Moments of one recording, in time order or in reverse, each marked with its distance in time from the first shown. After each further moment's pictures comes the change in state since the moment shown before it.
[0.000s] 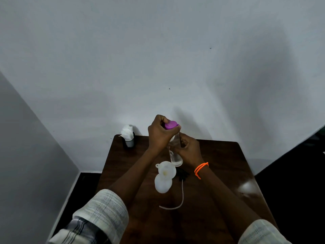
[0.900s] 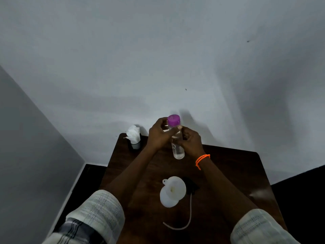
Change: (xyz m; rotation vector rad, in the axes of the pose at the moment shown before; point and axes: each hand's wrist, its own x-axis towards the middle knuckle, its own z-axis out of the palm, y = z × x) left_hand 0.090 -0.086 -0.004 0.023 -0.155 -0.217; right_hand 0.126 0.055 0.042 0.005 -0.135 0.096
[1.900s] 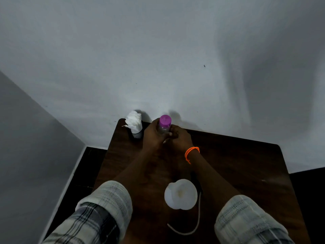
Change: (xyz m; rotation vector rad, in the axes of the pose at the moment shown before) left_hand 0.037 -0.149 0.010 0.079 0.053 -0.118; right_hand 0.052 0.098 0.088 -0.253 -0.158 0.245
